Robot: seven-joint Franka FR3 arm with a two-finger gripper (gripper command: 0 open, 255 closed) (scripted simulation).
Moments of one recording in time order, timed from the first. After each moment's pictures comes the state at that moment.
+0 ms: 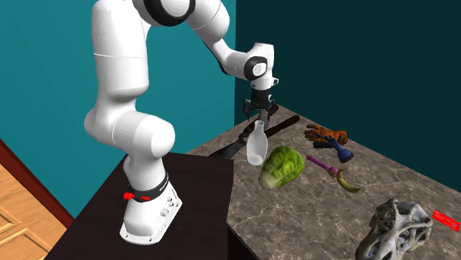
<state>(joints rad) -0.21 0.27 -0.45 -2.19 0.04 2.36 -0.81</state>
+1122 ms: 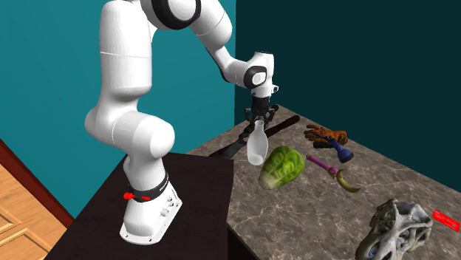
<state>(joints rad) -0.23 0.35 -0.44 -2.19 0.09 2.43 -0.84</state>
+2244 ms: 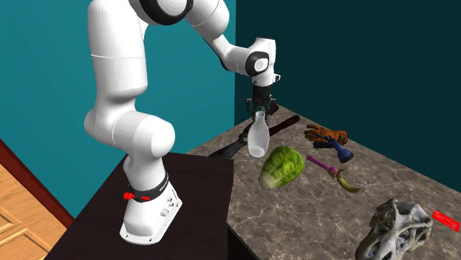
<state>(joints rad) -0.21 0.24 -0.47 -2.17 0.02 2.32 -0.81</state>
